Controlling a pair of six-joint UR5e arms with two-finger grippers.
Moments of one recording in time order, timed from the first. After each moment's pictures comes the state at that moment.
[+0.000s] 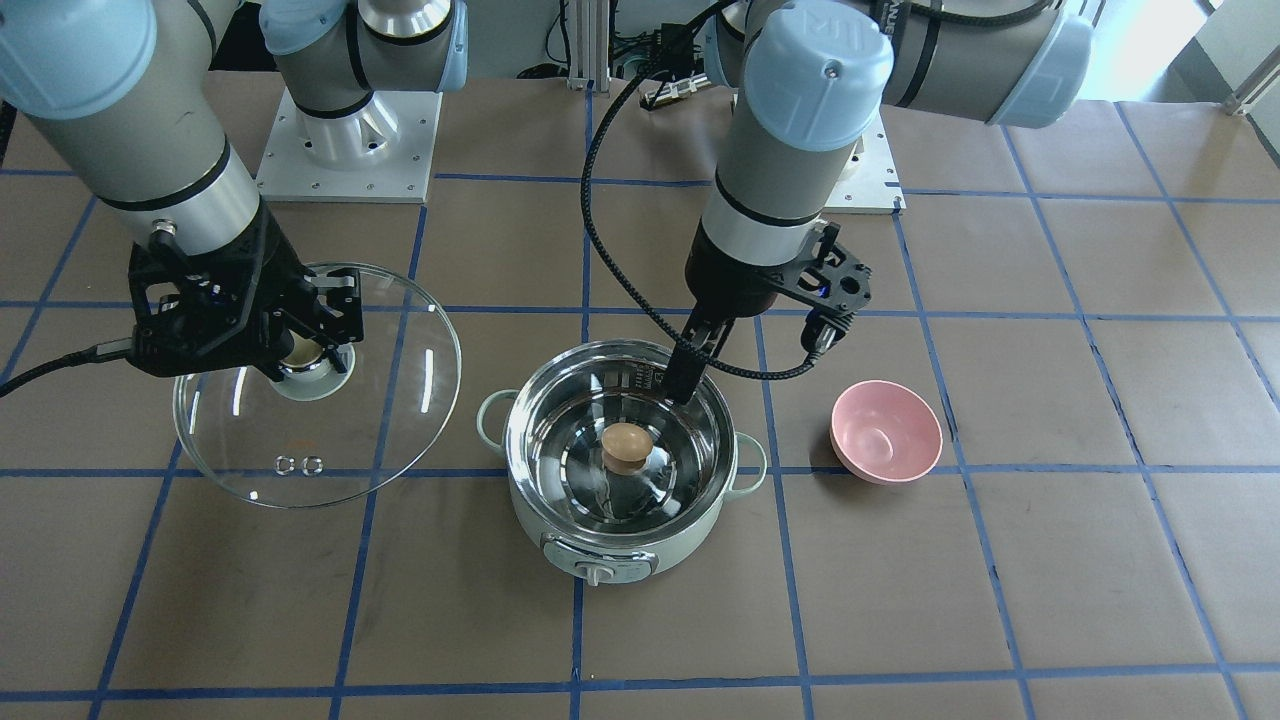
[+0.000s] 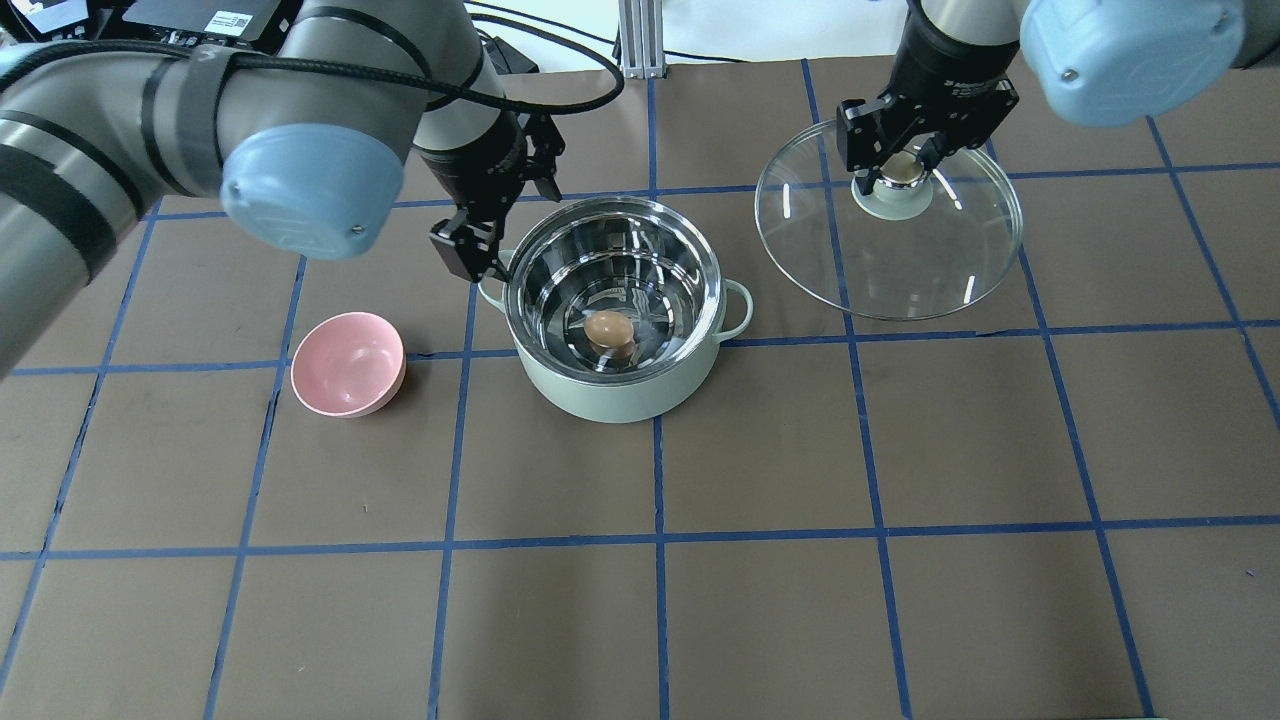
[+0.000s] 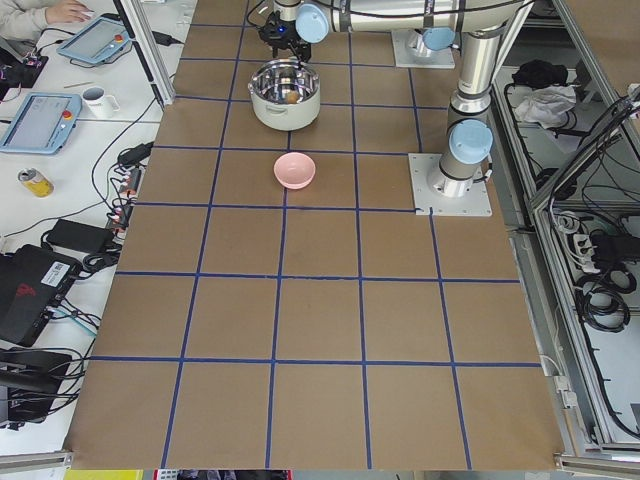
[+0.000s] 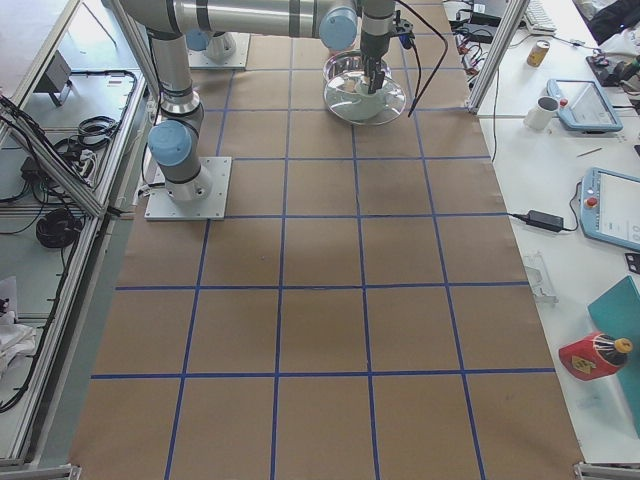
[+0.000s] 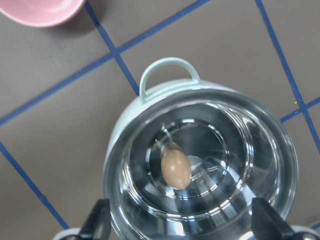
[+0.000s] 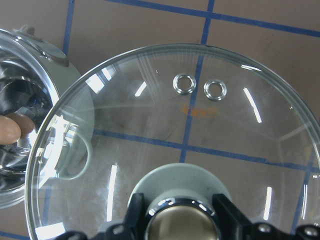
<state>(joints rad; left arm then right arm) -1.76 -1.76 -1.57 -1.30 1.49 -1.26 1.59 -1.41 1.48 -1.69 -1.54 -0.16</state>
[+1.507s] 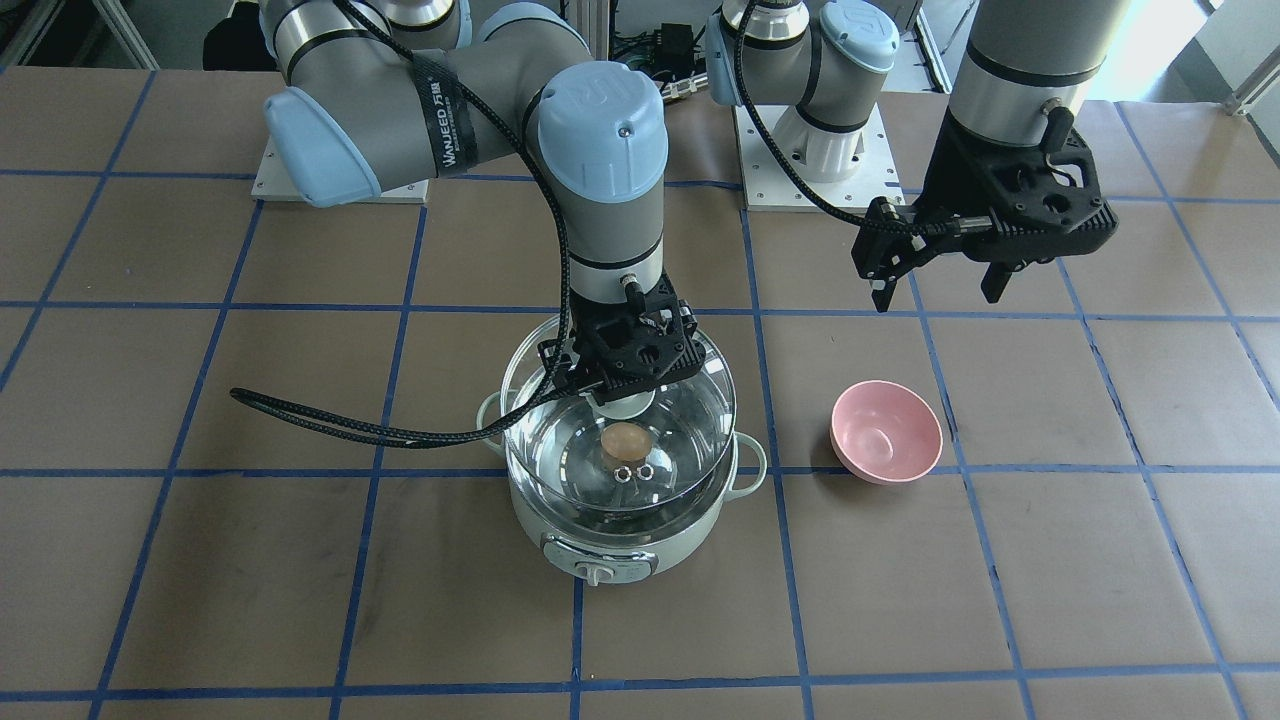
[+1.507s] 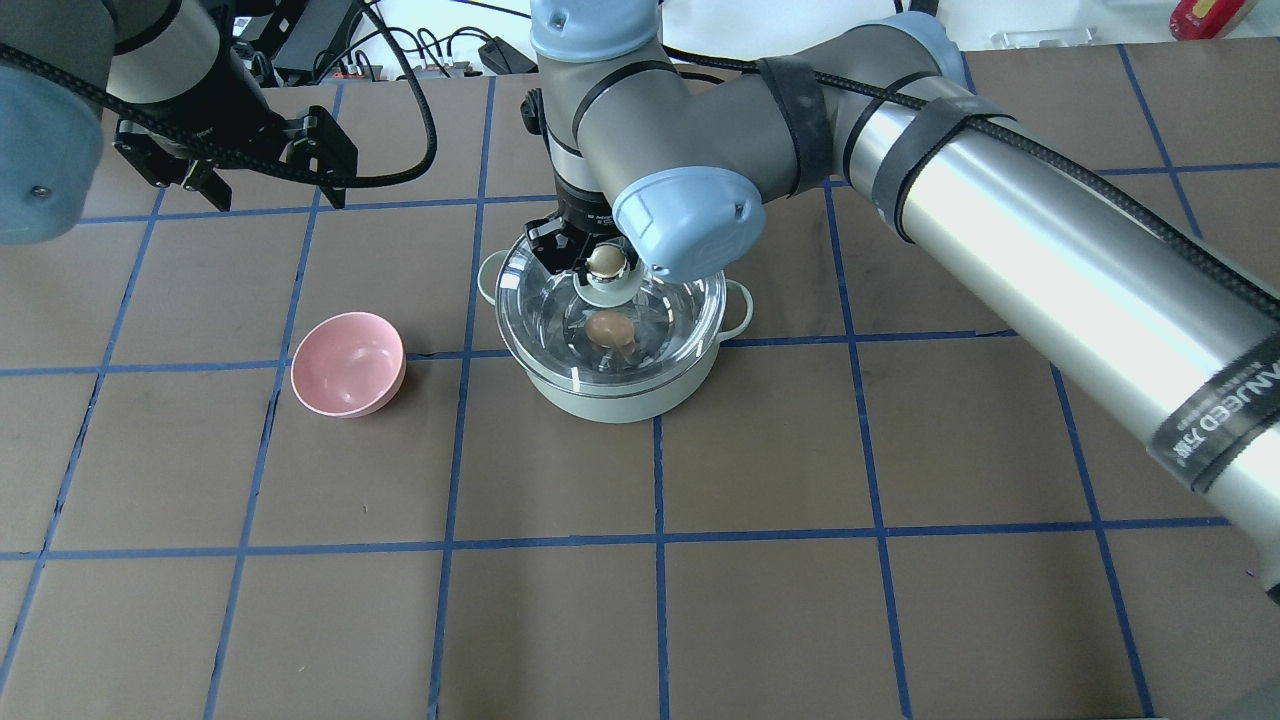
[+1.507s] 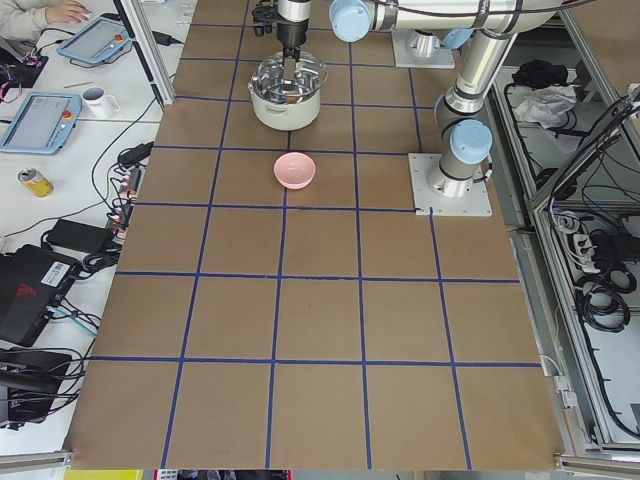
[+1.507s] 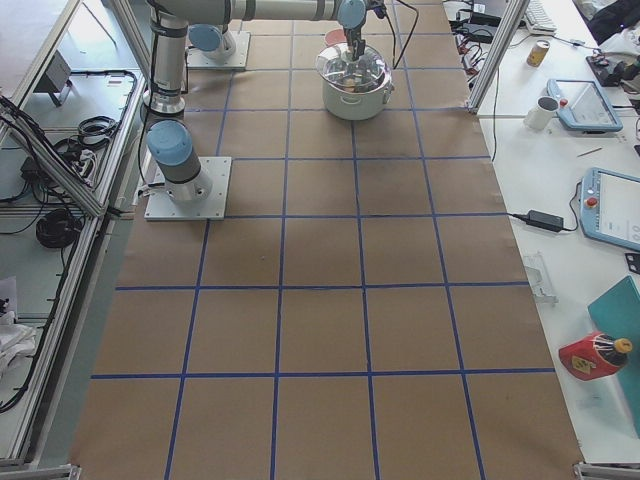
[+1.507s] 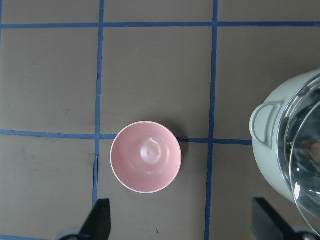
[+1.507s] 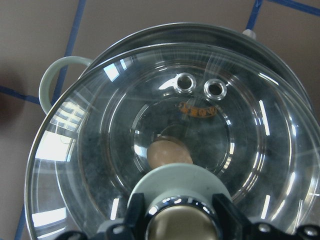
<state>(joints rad) -1.52 -1.57 -1.59 -1.40 1.67 0.02 2.01 -1.18 1.43 -1.91 -1.53 0.13</state>
